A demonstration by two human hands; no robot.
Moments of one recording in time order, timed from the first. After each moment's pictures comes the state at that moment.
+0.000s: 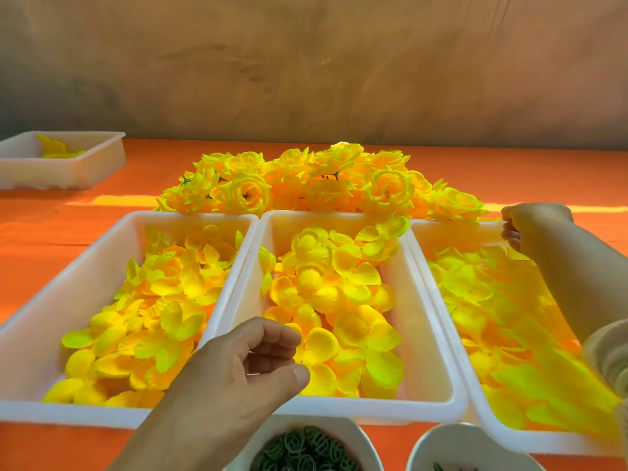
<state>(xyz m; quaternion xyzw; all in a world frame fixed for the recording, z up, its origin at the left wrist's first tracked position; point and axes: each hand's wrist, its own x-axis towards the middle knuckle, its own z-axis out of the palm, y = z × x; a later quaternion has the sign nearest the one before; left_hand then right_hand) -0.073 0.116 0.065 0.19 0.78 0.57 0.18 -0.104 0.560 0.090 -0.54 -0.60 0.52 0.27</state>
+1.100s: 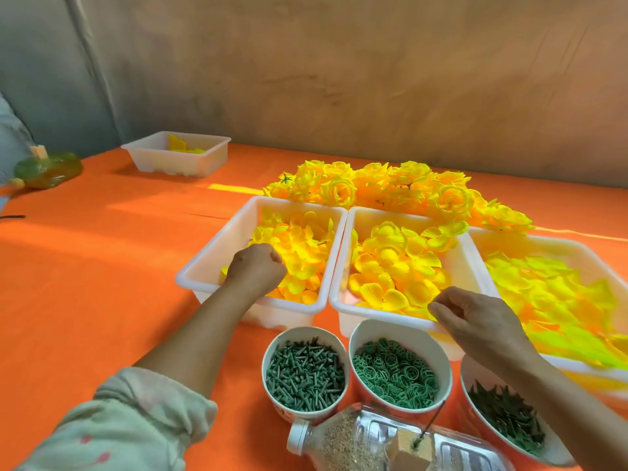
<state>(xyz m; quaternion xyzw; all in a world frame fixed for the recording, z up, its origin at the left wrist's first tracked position) -0.141 0.010 0.063 0.05 0.94 0.33 0.01 0.027 0.292 0.060 -0.15 -0.96 0.18 0.16</state>
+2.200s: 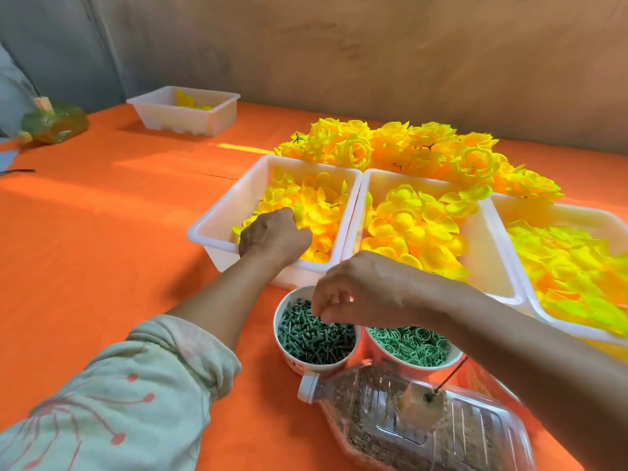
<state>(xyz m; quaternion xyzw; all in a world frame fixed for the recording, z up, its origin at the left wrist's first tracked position) -0.138 0.021 0.042 0.05 0.97 0.23 -0.05 -0.005 0.162 0.103 0.27 -0.95 0.14 -0.08</state>
